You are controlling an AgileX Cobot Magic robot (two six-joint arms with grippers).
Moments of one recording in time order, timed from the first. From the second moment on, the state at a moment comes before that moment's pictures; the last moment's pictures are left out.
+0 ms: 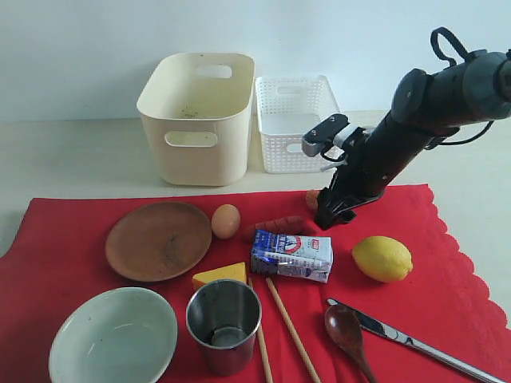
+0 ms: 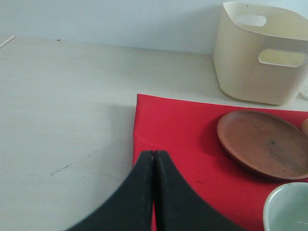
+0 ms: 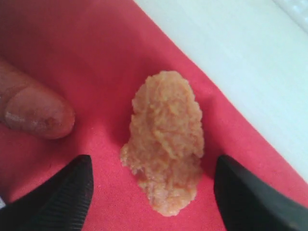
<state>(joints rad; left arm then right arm) -0.04 0.01 0.00 0.06 0.37 -0.16 0.26 2.13 -1.36 0.42 0.64 -0.86</state>
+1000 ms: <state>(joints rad) -0.04 0.01 0.00 0.06 0.37 -0.16 0.26 1.91 -1.52 0.41 0.67 -0.62</state>
